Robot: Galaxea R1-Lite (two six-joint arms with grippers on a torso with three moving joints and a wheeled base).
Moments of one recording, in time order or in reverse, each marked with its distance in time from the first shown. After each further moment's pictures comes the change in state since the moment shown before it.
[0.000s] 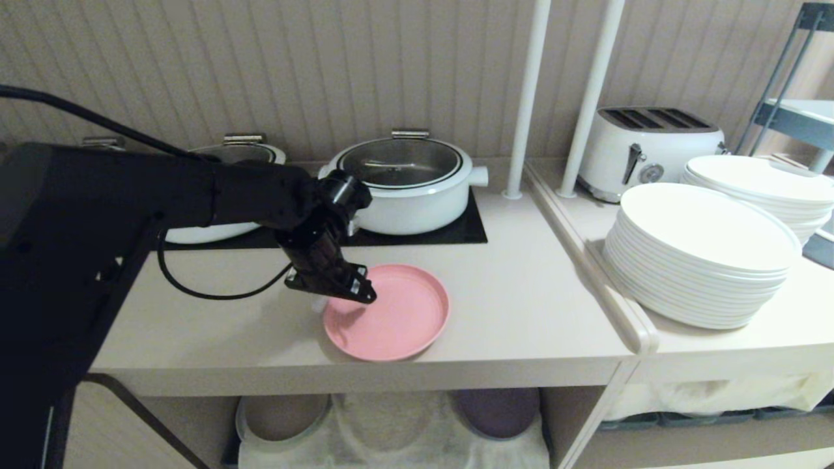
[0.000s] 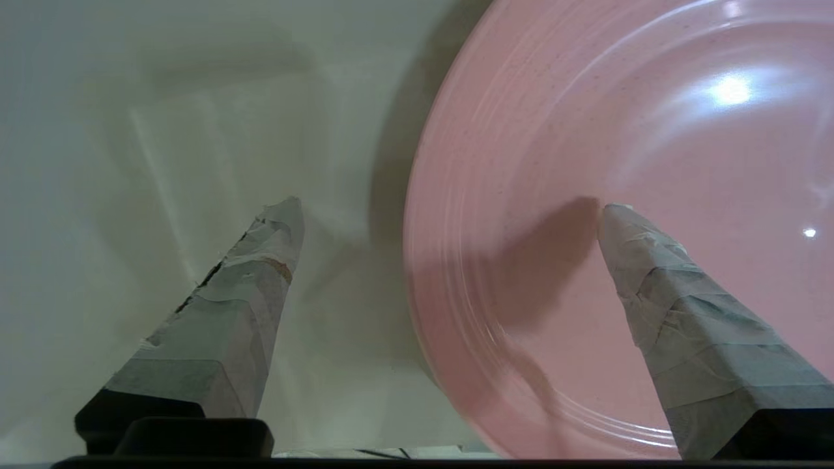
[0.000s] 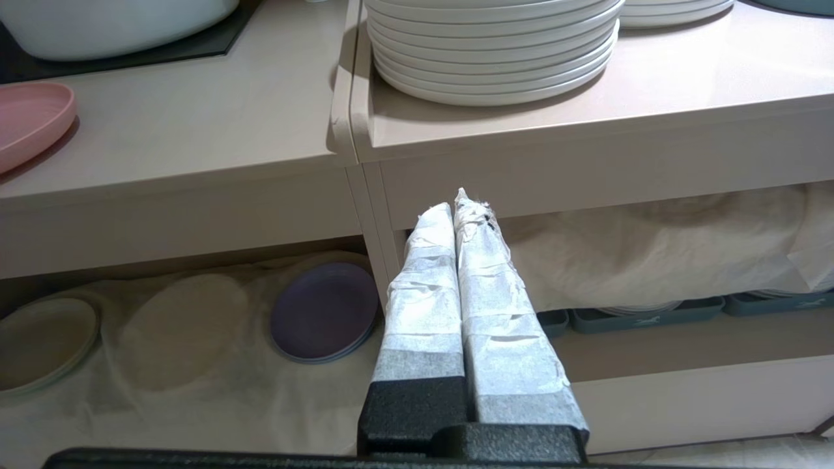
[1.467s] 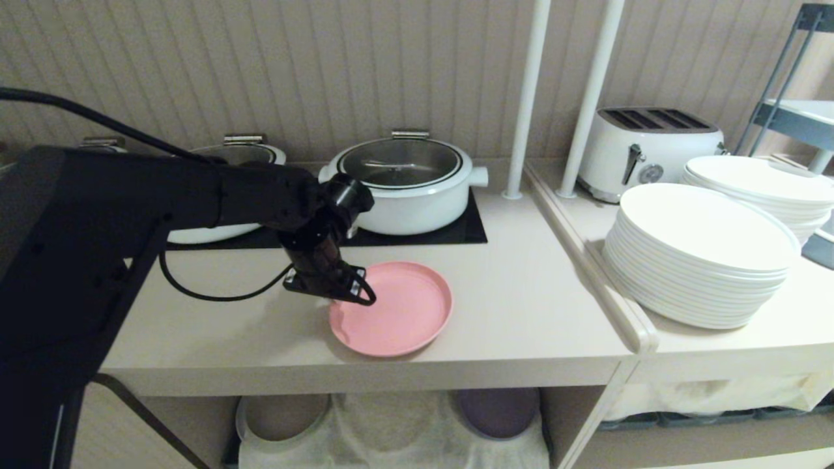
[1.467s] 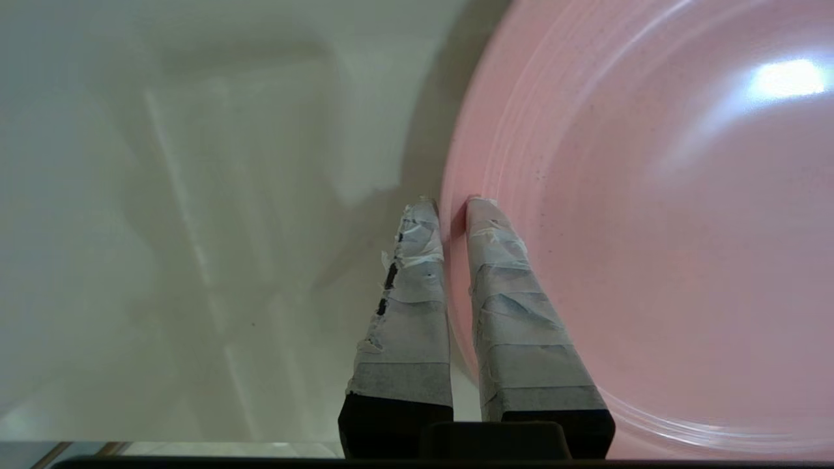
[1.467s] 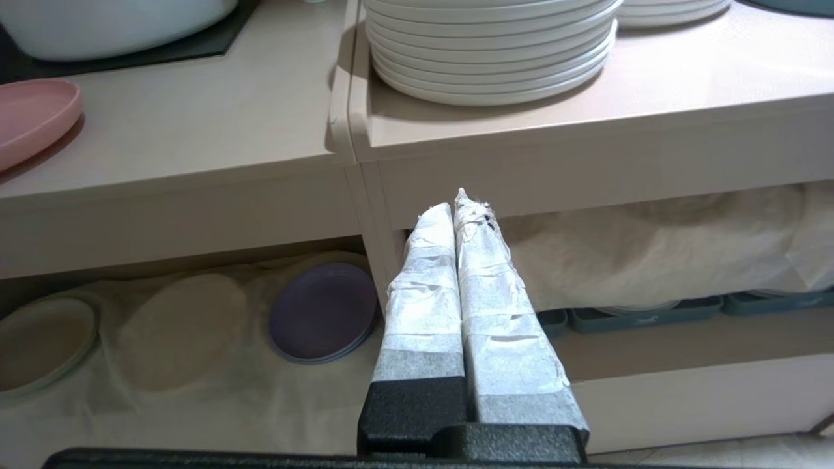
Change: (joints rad) left arm 0.000 0.016 -0.019 0.036 0.035 -0.023; right arm 0.000 0.000 0.000 0.000 0.000 0.000
